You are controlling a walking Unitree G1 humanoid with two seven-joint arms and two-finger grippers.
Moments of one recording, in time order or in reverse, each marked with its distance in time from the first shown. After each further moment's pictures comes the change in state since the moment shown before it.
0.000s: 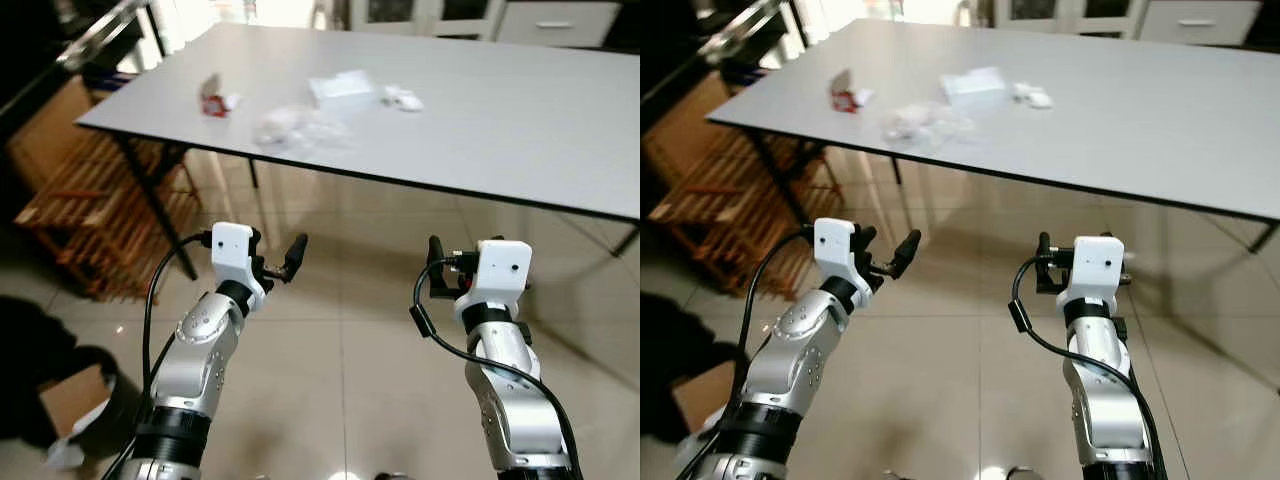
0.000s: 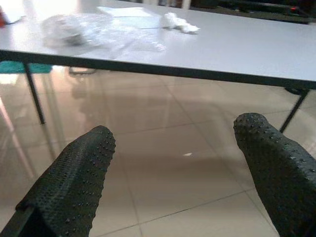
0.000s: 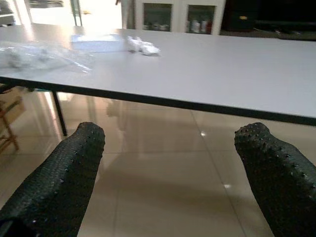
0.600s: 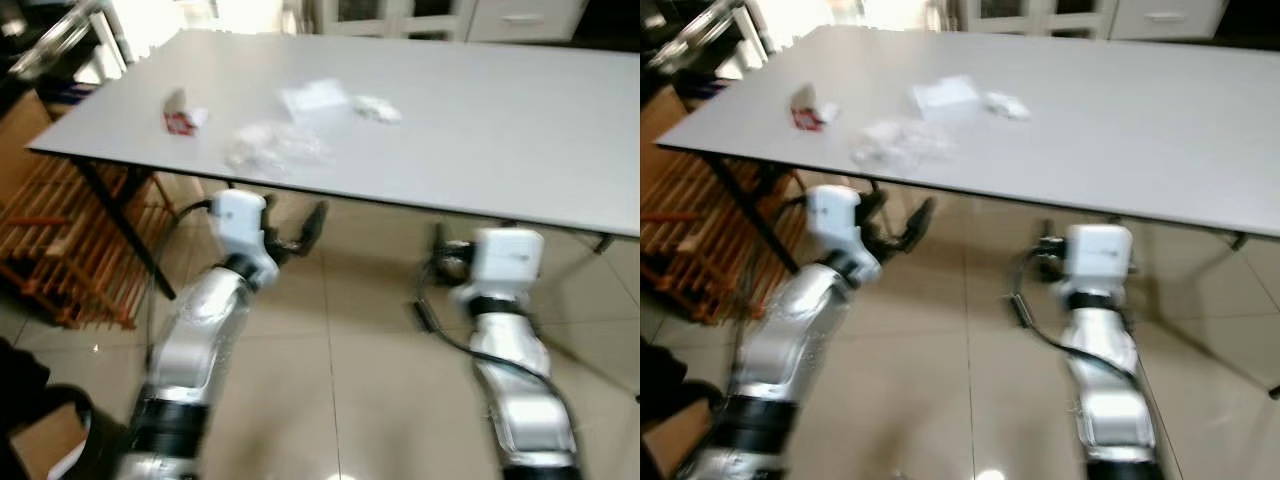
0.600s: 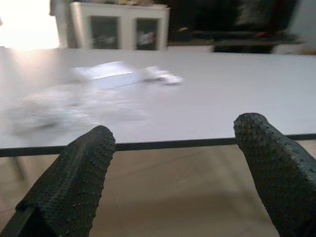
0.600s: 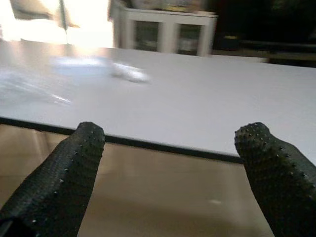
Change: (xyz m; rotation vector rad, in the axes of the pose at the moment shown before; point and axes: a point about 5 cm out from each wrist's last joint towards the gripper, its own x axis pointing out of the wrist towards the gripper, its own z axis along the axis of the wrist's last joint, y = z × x) left arm 0.001 -0.007 0.042 0.065 -0.133 -0.051; right arm 0.000 0.021 0.025 -0.007 -0.095 0.087
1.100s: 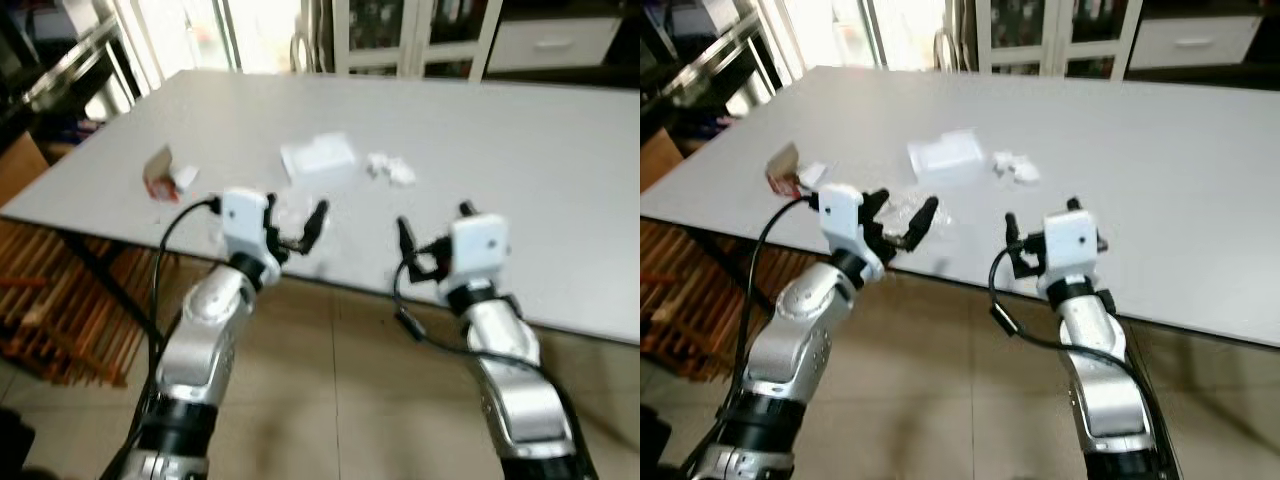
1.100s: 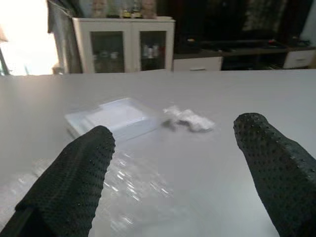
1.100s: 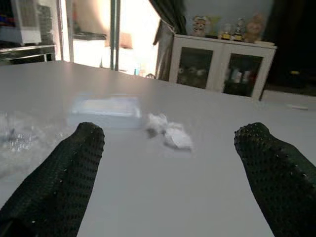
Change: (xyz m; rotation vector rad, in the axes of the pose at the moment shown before) left arm 0.009 -0.017 0.003 0.004 -0.014 -0.035; right arm 0.005 0.004 0.010 -0.063 -0.027 0.150
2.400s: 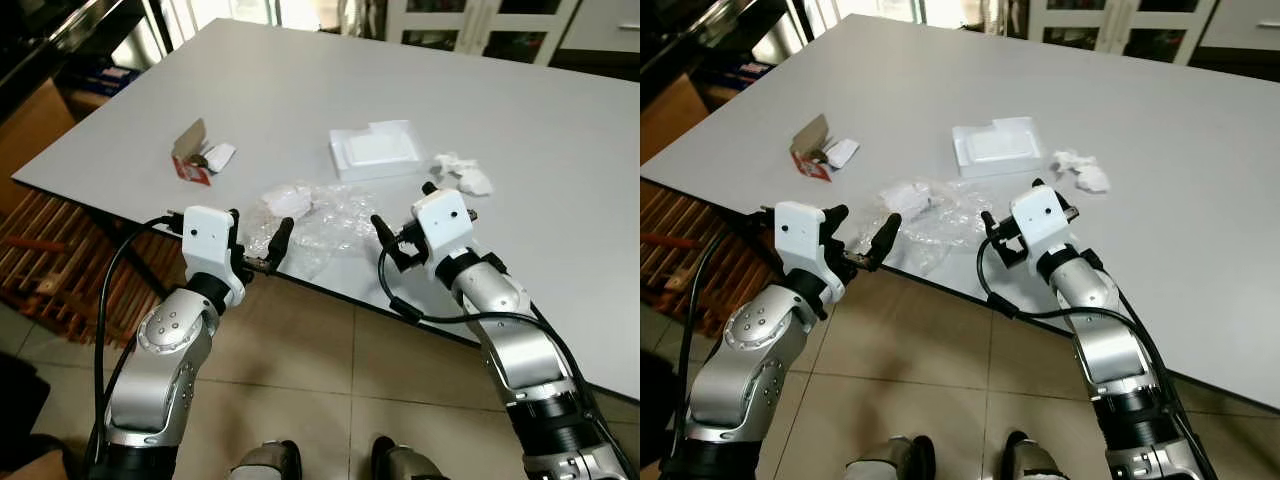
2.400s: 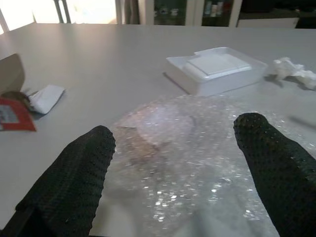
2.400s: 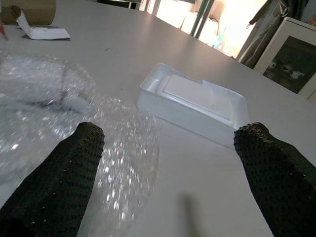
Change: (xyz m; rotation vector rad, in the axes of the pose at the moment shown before) left arm -0.043 0.017 0.007 0.072 0.079 0.094; right arm 0.039 -0.005 0.003 -0.205 0.054 0.233
